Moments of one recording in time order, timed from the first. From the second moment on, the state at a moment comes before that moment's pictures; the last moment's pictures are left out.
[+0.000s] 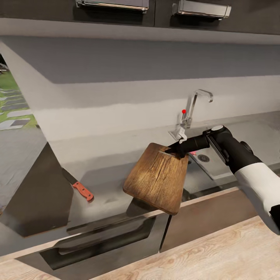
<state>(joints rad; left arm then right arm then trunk) 0.01 -0.04 0.00 -0.03 0.00 -0.39 0.08 -1.26 -0.30 0.45 -0.88 -0.02 0.55 1.25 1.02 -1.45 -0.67</state>
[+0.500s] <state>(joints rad) 0.01 -0.04 0.00 -0.02 0.00 -0.39 0.08 -1.26 -0.30 0.32 -0.87 -0.02 0.66 1.13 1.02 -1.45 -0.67</state>
